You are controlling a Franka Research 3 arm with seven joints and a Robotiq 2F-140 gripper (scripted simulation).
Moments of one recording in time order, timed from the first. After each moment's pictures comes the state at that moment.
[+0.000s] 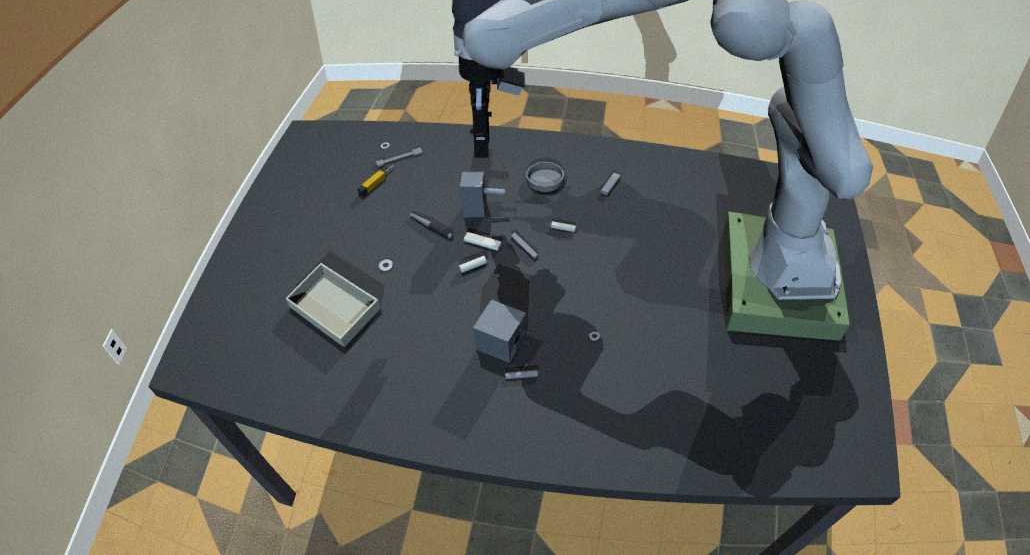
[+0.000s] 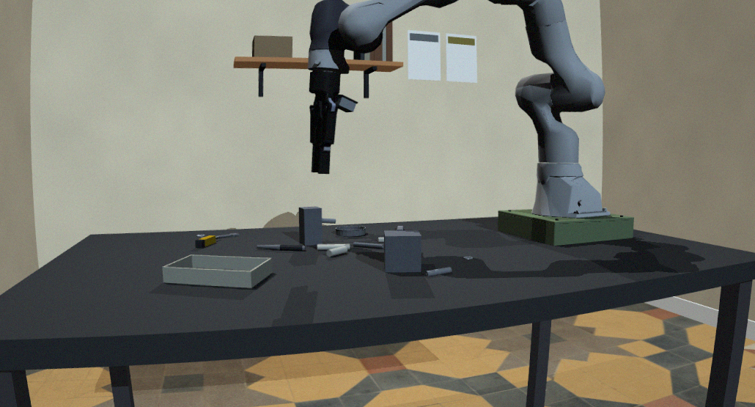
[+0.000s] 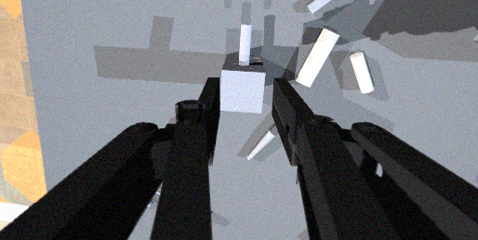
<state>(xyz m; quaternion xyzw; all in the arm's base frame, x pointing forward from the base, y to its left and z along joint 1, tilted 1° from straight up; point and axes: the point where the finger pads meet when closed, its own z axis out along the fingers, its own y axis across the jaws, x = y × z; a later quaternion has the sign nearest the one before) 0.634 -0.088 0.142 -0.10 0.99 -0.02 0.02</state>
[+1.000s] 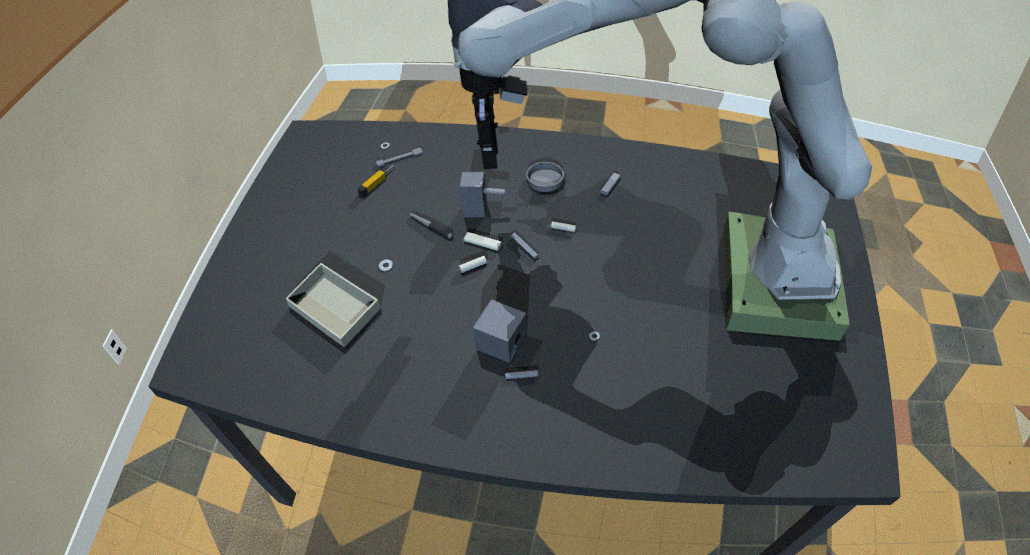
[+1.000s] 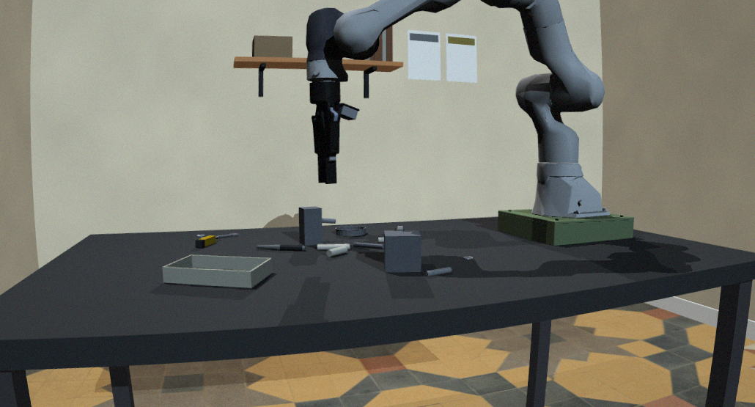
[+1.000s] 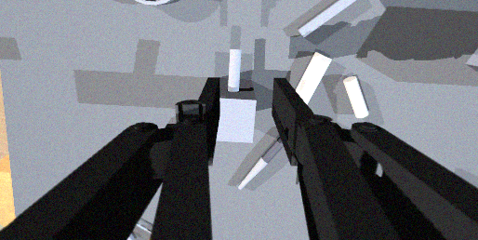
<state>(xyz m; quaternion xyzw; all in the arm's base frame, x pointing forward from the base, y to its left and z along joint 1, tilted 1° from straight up) 0.619 -0.085 0.117 -0.11 0.99 -0.01 -0.02</state>
